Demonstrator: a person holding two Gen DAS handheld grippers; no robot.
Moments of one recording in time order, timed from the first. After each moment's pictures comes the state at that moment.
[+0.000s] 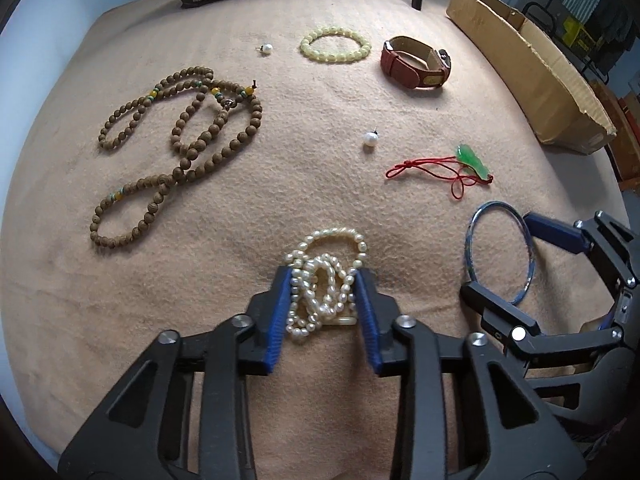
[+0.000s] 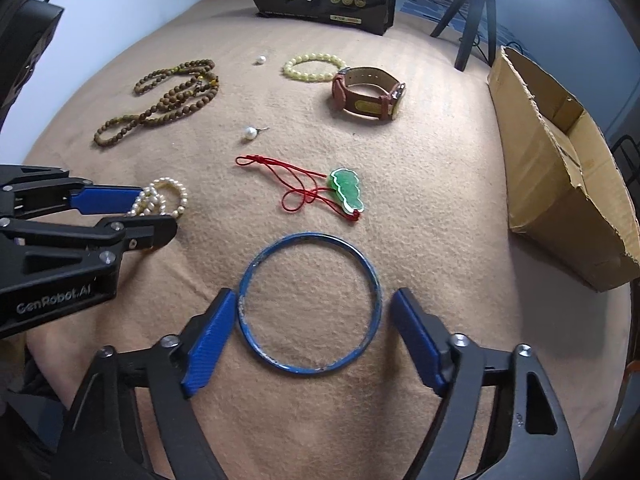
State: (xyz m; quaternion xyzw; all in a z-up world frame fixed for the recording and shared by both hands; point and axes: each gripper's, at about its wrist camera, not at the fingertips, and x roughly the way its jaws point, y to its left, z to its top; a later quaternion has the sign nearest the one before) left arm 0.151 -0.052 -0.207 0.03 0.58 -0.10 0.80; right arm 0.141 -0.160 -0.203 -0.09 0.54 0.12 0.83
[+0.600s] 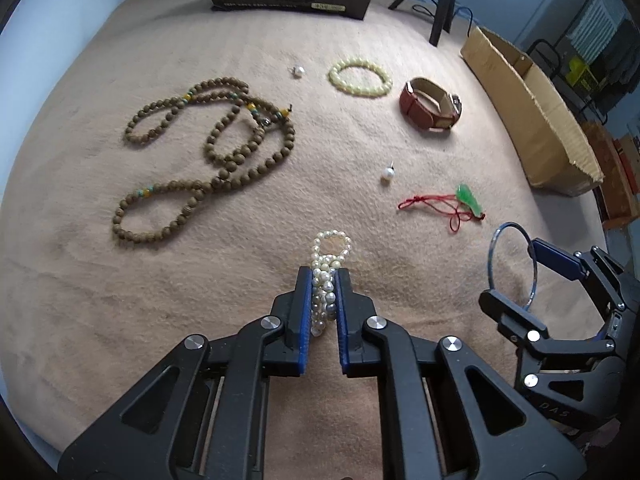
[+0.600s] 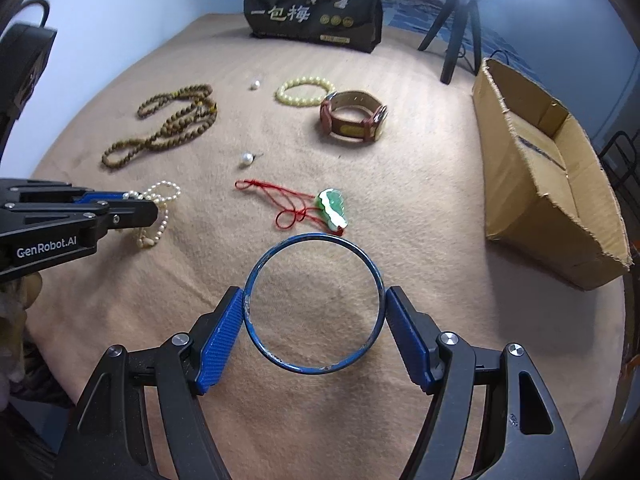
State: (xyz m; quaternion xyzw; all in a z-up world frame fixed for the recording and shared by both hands) left arm 0.148 -0.017 -0.182 -0.03 0.57 -0.09 0.82; right arm 0.138 -0.169 -0.178 -0.07 0.52 0.12 0.84
